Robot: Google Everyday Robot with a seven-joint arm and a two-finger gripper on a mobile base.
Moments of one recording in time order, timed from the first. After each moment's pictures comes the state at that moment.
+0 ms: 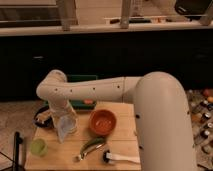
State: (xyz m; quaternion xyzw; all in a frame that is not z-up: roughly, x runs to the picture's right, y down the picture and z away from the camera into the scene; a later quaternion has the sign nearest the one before) arm -0.209 0.163 0.731 -0.17 -0.33 -0.79 0.49
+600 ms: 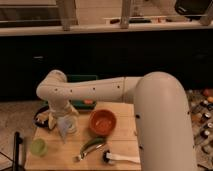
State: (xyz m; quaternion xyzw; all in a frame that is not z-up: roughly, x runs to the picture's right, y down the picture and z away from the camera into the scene) arm -0.208 0.163 0.731 -0.17 -0.33 -0.79 0.49
